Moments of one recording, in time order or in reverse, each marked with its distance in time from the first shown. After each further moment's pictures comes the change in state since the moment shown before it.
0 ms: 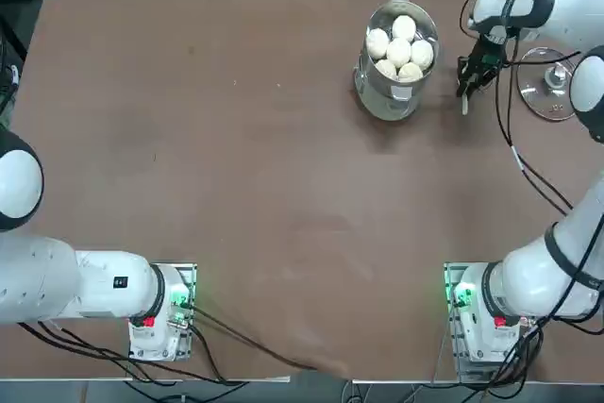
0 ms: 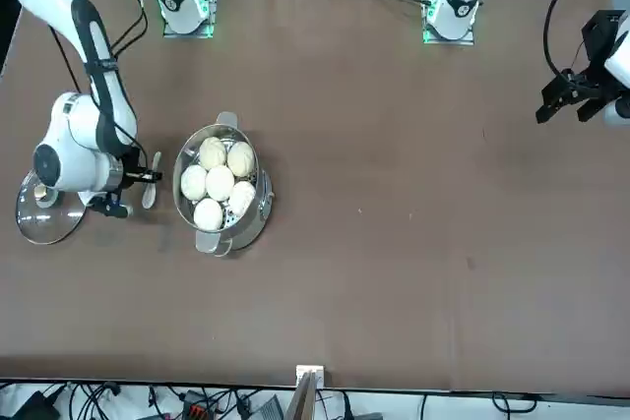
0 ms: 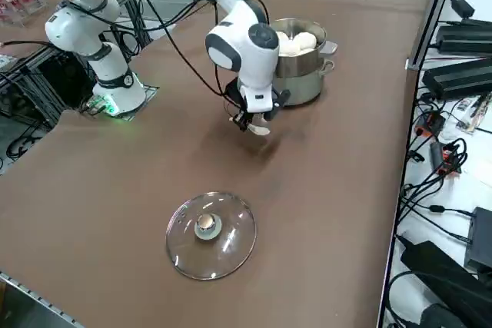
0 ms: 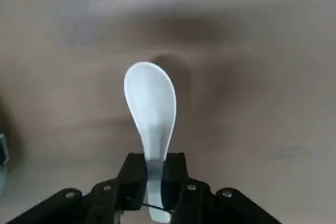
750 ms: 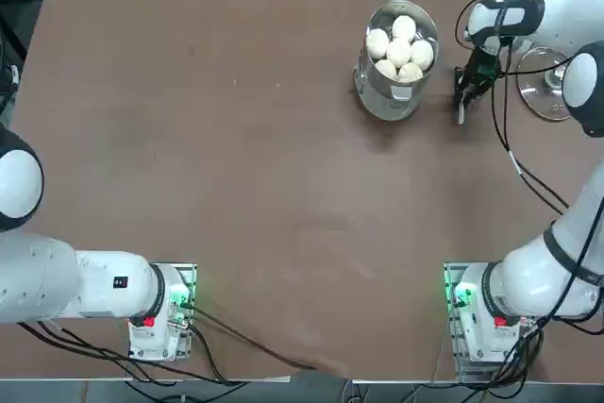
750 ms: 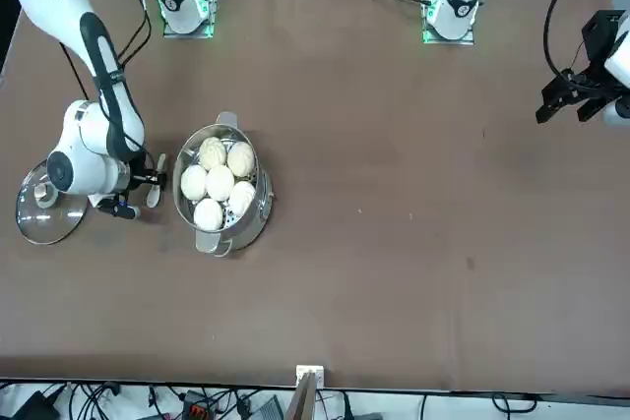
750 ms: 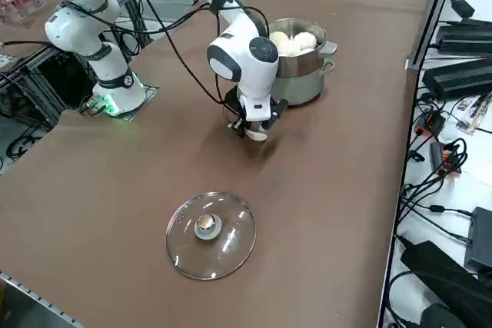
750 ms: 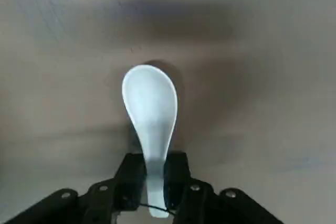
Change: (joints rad) arm -0.001 0.040 0.001 -0.001 0.000 0.016 0.000
